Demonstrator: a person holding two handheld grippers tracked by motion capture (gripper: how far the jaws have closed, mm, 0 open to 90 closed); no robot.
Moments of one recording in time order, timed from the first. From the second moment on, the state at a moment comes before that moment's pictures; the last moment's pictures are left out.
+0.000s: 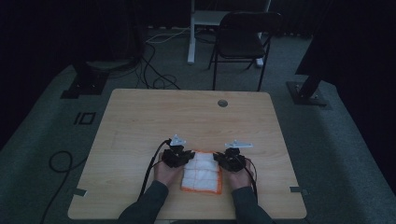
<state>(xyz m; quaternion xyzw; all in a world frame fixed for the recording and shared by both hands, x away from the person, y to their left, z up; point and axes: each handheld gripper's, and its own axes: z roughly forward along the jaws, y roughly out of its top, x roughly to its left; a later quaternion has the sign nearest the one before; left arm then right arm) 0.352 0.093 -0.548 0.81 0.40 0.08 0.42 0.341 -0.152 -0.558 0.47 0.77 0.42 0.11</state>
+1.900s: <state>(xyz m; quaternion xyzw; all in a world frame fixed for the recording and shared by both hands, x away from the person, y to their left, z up) 0.279 0.119 -0.548 0.83 0.35 0.11 0.43 0.292 -0.169 -0.544 0.40 0.78 0.46 0.11</state>
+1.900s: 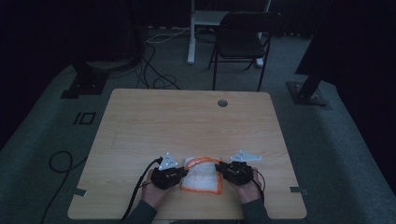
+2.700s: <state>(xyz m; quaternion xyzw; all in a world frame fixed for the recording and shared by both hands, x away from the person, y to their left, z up) 0.270 0.144 -0.548 0.82 0.37 0.13 0.43 0.257 -0.182 -0.543 0.37 0.79 0.48 0.11</state>
